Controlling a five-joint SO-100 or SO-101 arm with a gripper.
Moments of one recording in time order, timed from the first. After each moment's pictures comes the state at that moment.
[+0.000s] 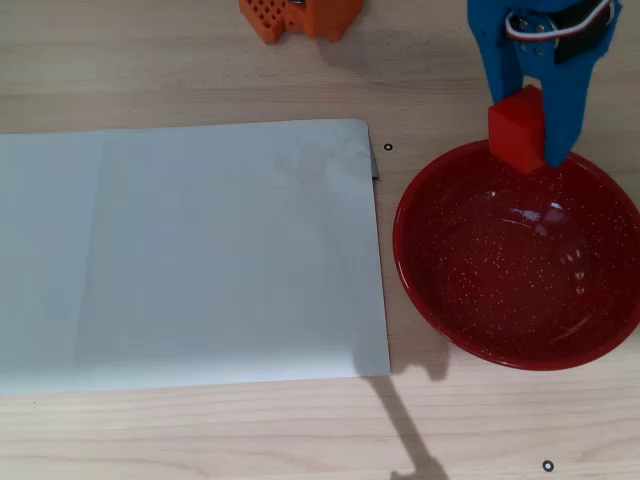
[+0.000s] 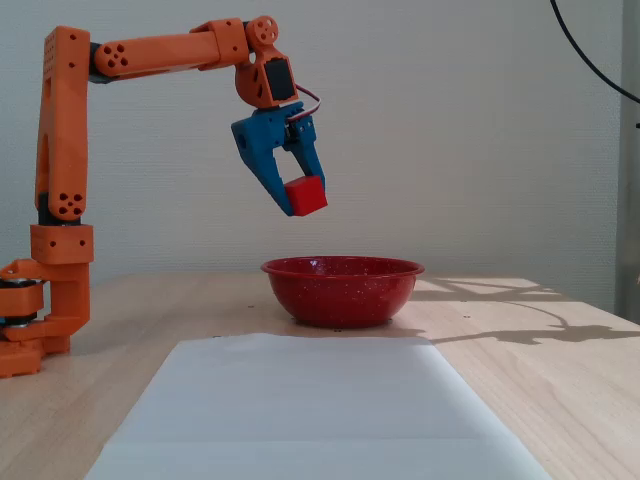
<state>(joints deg) 34.9 87.6 68.0 81.8 -8.3</state>
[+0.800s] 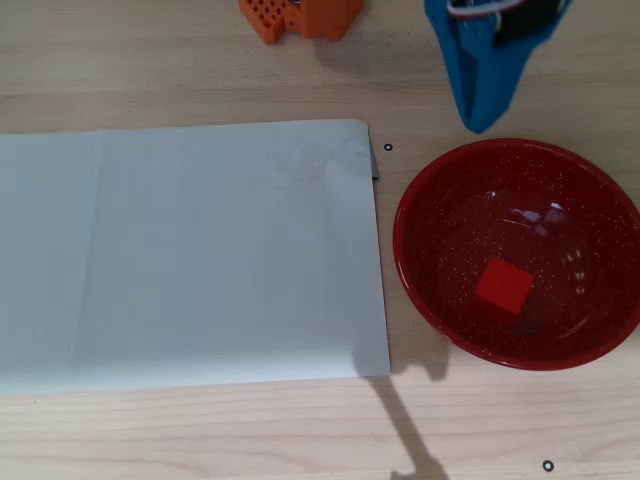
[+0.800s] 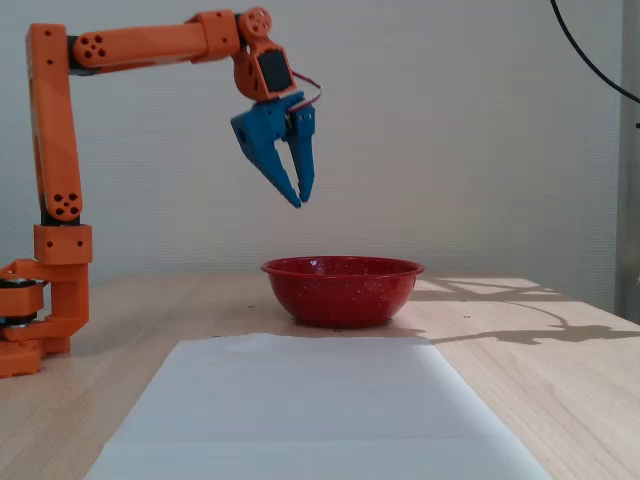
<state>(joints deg) 27.5 99.6 73.7 81.9 -6.8</state>
